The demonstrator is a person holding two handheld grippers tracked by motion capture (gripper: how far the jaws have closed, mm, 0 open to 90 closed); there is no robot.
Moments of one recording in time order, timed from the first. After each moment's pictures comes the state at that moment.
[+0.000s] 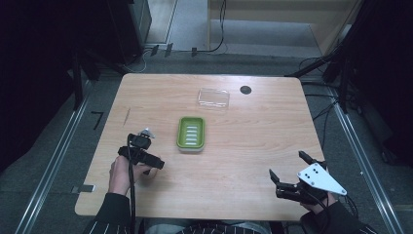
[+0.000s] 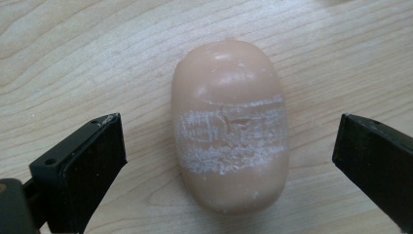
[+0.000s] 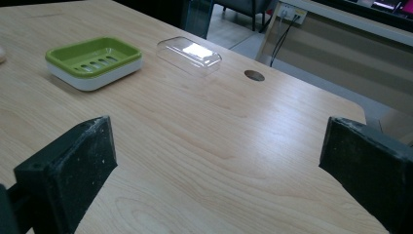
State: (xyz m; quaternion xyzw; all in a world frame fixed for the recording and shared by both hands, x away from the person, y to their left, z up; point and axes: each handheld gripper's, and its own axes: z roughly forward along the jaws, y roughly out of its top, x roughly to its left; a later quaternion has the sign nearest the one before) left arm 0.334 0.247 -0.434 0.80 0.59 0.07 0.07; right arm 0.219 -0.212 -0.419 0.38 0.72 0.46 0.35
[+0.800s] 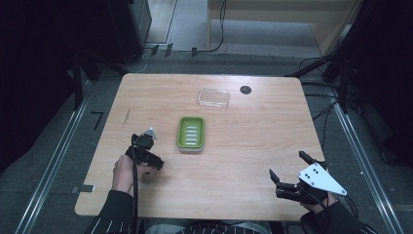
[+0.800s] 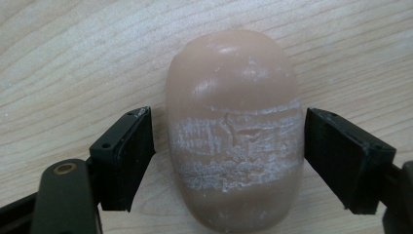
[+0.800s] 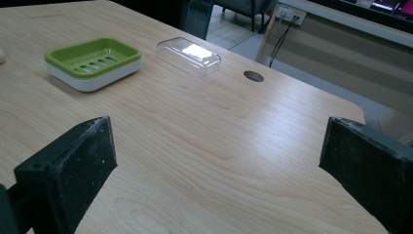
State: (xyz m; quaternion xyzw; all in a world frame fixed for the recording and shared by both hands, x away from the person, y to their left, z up) left arm 0.343 0.243 -0.449 0.80 0.60 0.05 0.04; right arm 0.219 -0.212 -0.419 0.38 0.72 0.46 0.35
